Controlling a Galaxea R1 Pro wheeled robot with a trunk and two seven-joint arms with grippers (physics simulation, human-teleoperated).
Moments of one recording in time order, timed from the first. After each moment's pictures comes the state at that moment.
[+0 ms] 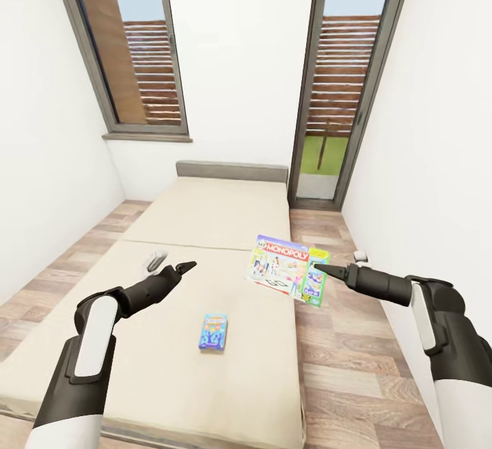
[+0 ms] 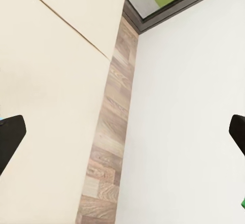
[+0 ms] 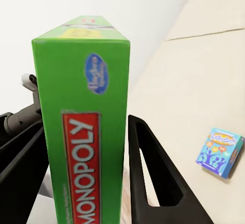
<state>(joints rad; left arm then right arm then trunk) -0.49 -0.08 0.22 -1.50 0.82 0.96 0.09 -0.61 -0.17 -0.29 -1.29 -0.15 1.04 1.21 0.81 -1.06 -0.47</state>
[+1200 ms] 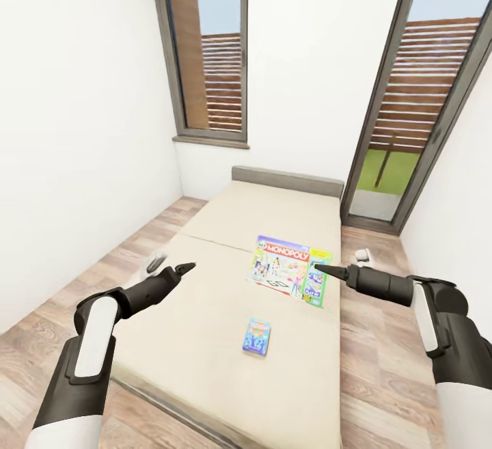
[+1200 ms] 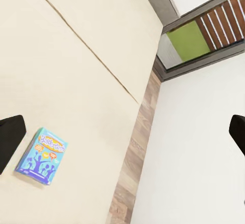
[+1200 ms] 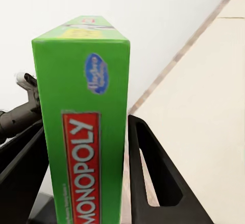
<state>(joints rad) -0.49 -0.08 0.22 -1.50 0.81 0.96 0.10 -0.60 -0.17 -0.29 -1.33 -0.14 1.04 1.19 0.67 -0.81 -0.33</state>
